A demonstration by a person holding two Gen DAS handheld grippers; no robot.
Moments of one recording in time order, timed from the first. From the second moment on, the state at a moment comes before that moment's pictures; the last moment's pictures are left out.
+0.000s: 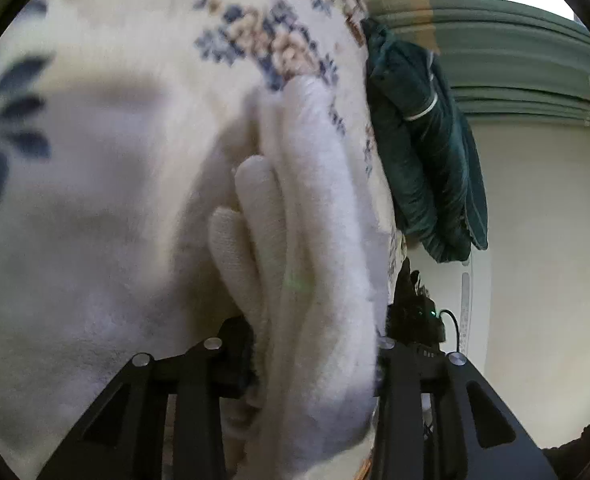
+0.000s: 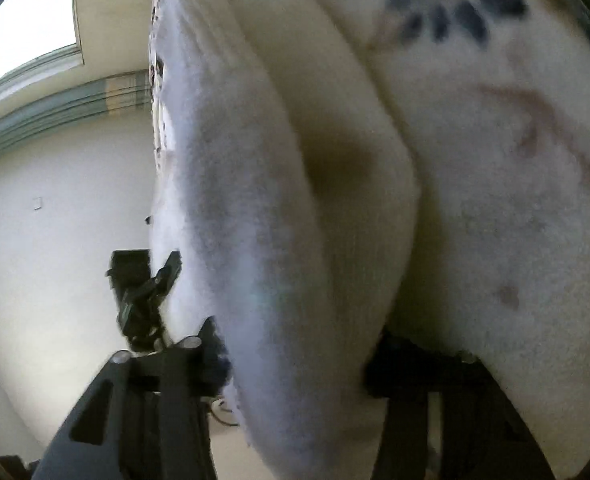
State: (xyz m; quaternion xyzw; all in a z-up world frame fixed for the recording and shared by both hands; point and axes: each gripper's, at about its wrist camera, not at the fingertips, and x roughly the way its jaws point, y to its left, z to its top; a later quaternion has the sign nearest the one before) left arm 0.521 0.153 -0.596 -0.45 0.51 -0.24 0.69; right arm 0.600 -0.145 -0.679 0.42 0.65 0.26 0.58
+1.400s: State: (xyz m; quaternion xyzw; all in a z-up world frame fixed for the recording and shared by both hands) left arm 0.615 0.150 -0.496 -0.05 0.49 0.02 0.87; right arm 0.718 -0.045 -0.536 -0.05 0.57 -0.03 0.82
